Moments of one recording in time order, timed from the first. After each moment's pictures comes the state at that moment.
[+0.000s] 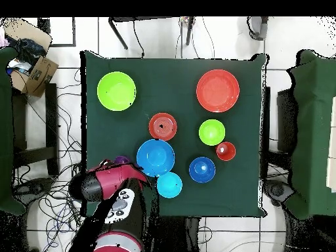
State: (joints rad) arm 0.22 -0.59 -0.12 1.88 -0.11 0.26 2.50
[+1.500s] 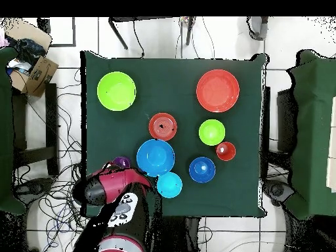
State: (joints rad) arm 0.21 -0.60 -0.13 1.92 -0.10 0.23 2.50
